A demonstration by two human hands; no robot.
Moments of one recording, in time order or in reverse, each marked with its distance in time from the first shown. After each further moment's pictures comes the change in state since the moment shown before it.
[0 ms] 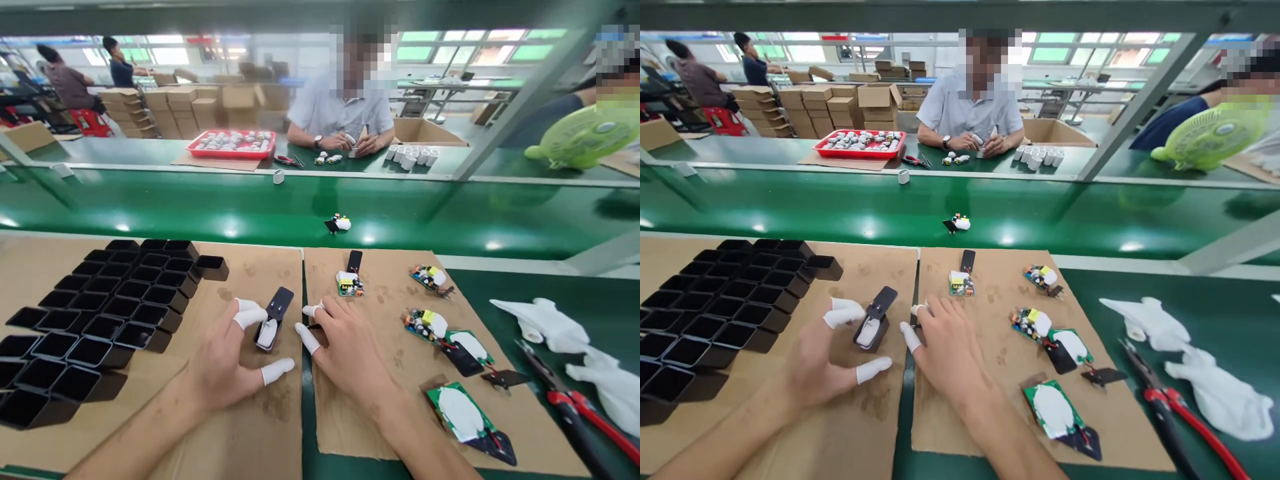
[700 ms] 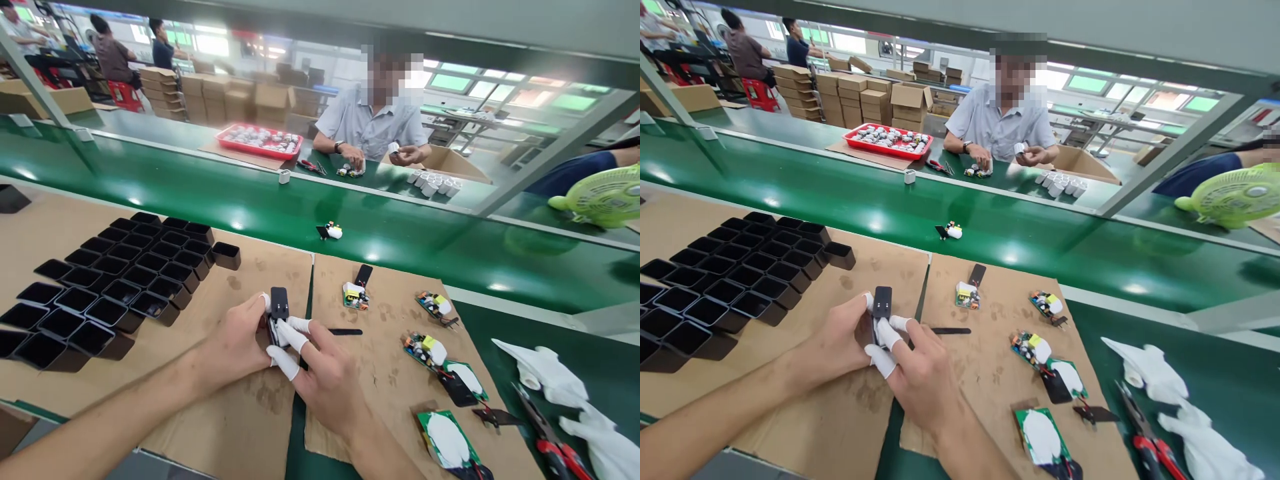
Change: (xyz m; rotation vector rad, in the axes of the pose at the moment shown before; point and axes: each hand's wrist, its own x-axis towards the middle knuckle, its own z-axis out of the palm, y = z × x) left_hand 0.006 0.002 0.012 -0.285 -0.238 -0.536; right_hand -0.011 -0.028 0.011 0.409 0.261 -0.262
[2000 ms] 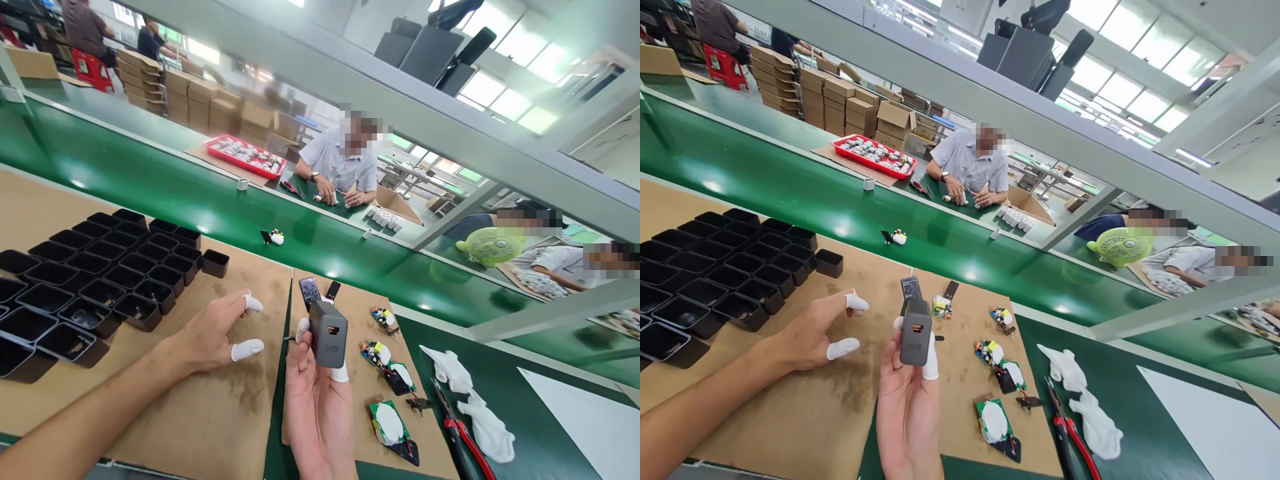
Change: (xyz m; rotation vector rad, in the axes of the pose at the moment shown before) left_hand 0.010 -0.024 -0.031 -0.028 0.079 0.508; right_hand 0.015 -0.072 -0.016 1.691 0.791 1.048
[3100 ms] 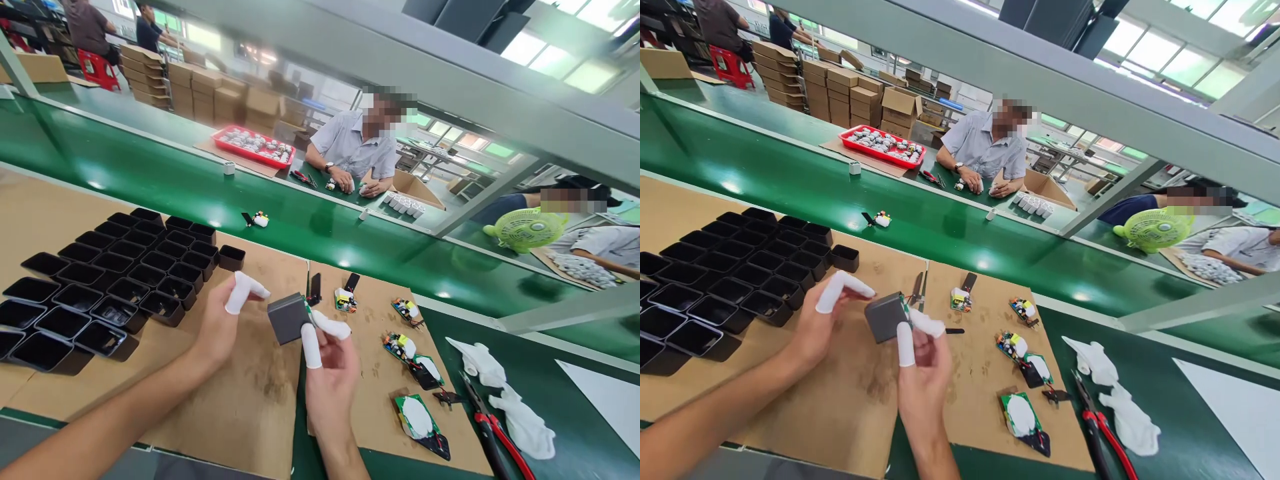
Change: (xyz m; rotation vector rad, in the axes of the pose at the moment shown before) left_hand 0.015 0.032 0.000 -0.636 0.518 -0.618; right_hand 0.024 0.030 -0.008 -0.866 -0.116 -0.606
